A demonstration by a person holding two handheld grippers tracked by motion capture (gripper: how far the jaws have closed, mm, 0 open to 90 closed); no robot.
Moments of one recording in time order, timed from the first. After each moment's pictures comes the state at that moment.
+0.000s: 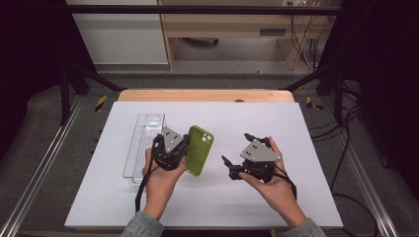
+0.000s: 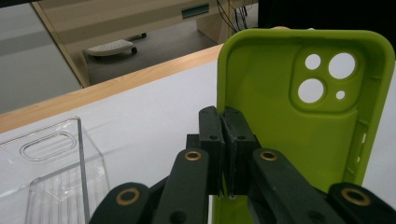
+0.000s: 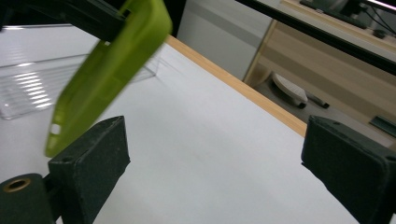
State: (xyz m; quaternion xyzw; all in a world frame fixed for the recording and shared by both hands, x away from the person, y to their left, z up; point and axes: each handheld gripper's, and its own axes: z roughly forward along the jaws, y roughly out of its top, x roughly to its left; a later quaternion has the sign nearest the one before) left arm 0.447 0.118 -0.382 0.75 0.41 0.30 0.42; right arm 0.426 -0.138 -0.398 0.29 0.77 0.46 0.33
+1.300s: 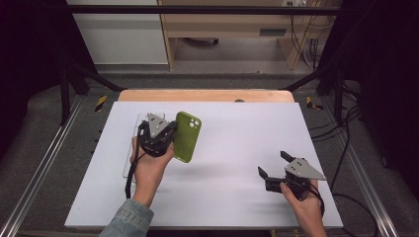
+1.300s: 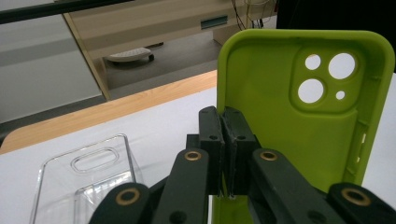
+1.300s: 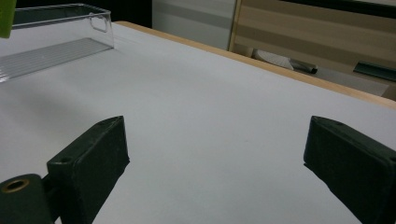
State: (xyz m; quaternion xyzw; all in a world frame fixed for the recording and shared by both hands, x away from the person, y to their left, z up) left arm 0.470 0.147 -0.354 0.73 0.43 0.32 0.42; right arm 0.405 -0.240 -0.466 0.39 0.71 0.50 0.30
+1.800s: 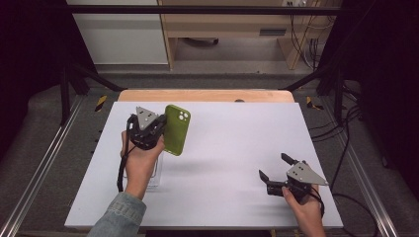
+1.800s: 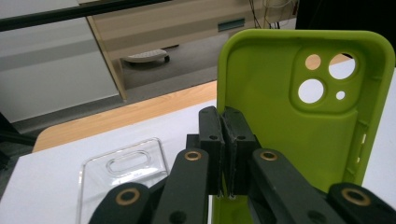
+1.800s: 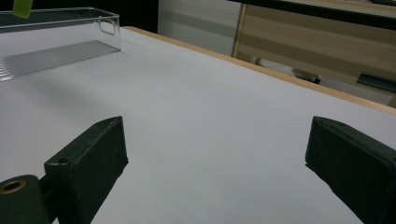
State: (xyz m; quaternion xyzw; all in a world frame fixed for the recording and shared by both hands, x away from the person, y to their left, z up) left arm 0.485 0.172 -0.344 0.71 0.45 0.34 0.41; right arm 0.398 -0.243 -0.473 0.37 0.71 0.51 0.31
